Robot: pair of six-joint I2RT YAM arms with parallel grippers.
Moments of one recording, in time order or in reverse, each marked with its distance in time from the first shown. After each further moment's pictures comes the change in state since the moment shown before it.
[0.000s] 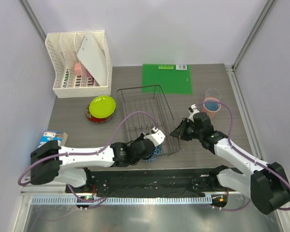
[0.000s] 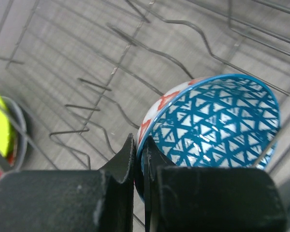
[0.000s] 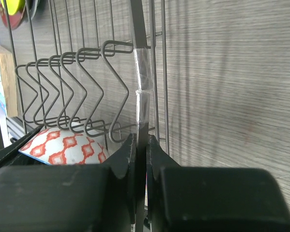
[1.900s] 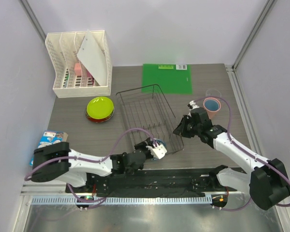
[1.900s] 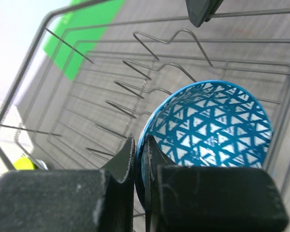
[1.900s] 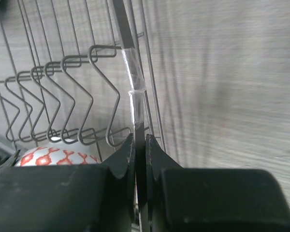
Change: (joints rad) left arm -0.102 0.000 -0.287 0.749 -0.084 0.418; right arm 0.016 0.052 0.127 -0.181 0.110 -0.061
